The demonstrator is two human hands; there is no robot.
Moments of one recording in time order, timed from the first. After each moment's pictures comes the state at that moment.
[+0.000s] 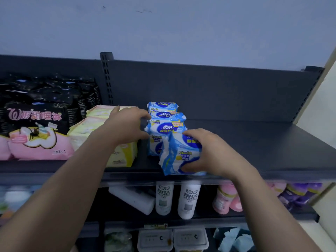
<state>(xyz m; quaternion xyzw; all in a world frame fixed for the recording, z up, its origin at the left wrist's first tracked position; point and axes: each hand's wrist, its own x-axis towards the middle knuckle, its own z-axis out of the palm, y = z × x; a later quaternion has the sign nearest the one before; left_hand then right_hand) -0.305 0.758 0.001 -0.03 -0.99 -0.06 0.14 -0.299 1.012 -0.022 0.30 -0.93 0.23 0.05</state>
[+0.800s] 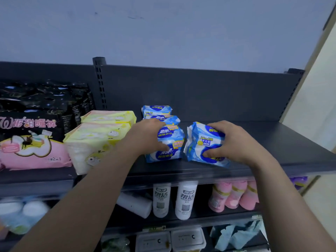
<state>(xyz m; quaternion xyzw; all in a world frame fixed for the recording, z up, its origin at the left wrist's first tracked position) -0.318 0.798 -0.019 -0.09 -0.99 -0.07 0.11 -0.305 1.055 0.004 0.18 -0.95 0.26 0.08</state>
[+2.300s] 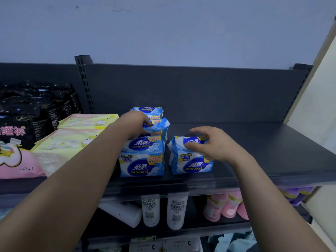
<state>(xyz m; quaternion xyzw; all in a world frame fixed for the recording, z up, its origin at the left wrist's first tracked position) -0.396 0.803 0.002 -0.02 -1.00 -0.03 0.02 -0.380 1.068 -0.028 0.20 -0.92 0.33 0.02</state>
